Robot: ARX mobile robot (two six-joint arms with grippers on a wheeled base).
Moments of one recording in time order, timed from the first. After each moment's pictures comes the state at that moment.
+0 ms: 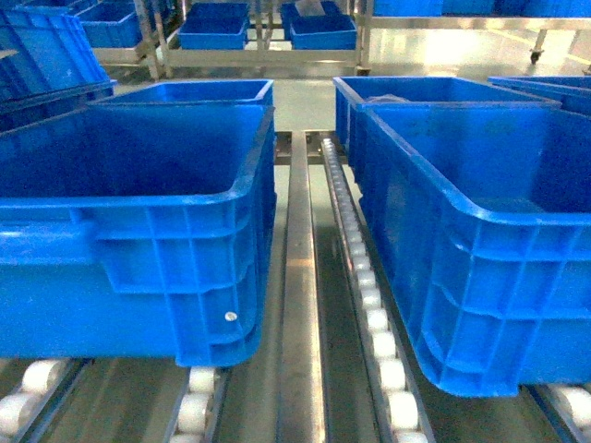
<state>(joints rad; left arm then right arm) 0.00 0.01 0.01 -0.01 0.00 -0.01 0.00 0.01 0.01 -0.01 0.00 0.01</state>
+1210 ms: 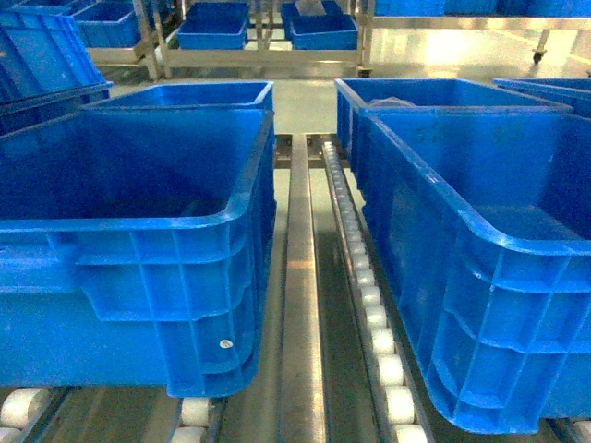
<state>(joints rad) 0.00 0.01 0.01 -0.01 0.00 -0.01 0.00 0.01 0.01 -0.01 0.00 0.01</state>
